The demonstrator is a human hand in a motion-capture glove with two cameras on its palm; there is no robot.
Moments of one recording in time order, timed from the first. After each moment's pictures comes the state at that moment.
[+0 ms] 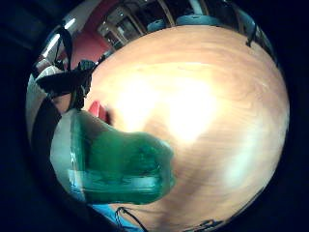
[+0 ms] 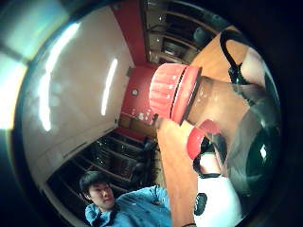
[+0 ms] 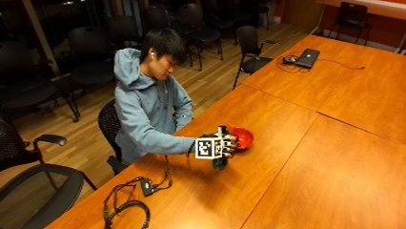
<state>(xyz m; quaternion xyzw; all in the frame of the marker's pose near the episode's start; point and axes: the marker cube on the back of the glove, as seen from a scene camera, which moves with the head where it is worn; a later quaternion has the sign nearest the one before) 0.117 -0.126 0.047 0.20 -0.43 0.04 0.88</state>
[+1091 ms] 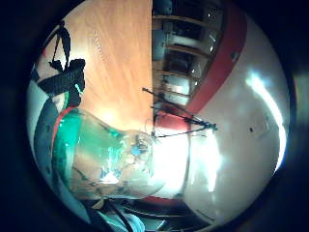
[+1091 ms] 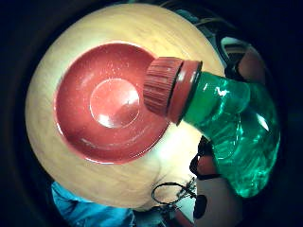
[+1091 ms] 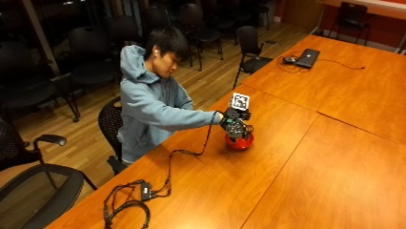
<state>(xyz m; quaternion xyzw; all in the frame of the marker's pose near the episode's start) -0.071 -0.230 0.023 -0.08 0.44 -0.02 0.89</state>
